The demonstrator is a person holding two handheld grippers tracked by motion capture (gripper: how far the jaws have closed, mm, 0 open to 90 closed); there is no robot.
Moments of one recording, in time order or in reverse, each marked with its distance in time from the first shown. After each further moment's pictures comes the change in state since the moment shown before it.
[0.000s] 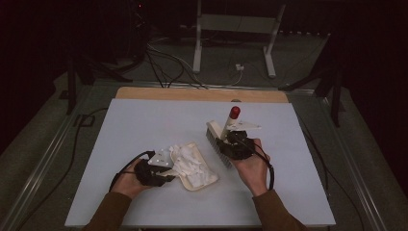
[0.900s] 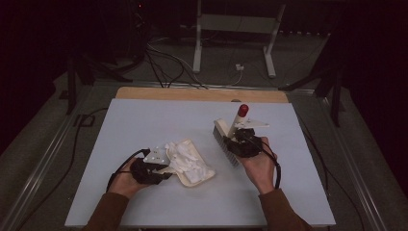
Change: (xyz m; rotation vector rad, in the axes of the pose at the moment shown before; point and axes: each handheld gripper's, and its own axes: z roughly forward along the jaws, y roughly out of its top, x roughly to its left) left arm 0.004 -0.003 -0.011 -0.018 0.035 -0.048; right arm -0.020 -0.001 -0.006 0.003 -0.022 0.018
